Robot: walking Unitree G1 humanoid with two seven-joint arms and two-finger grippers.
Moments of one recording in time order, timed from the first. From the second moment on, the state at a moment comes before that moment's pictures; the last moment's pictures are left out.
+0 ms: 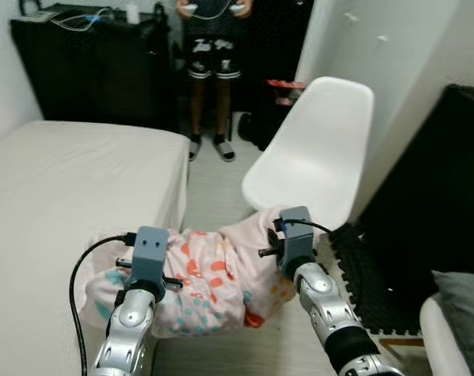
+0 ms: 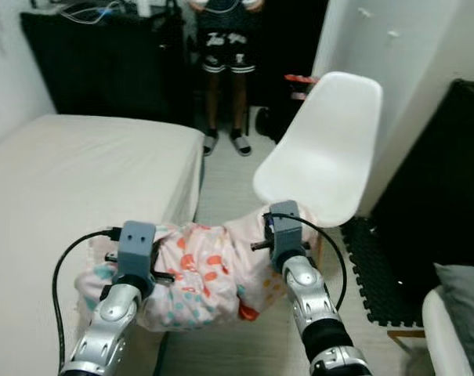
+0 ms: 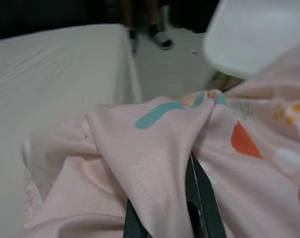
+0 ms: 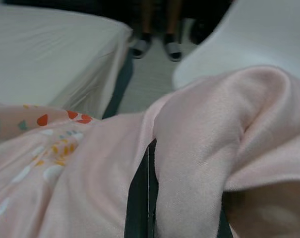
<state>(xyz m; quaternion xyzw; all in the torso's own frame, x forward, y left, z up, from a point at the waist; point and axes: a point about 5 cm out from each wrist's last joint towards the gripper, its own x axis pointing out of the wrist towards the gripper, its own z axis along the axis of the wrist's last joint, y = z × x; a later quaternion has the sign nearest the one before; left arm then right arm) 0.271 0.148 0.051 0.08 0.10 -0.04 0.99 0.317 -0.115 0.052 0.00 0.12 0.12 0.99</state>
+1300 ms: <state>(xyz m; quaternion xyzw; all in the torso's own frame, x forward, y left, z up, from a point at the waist) 0.279 0.146 0.041 0.11 0.14 -0.06 0.98 0.323 -0.116 0.059 -0.01 0.10 0.10 0.99</state>
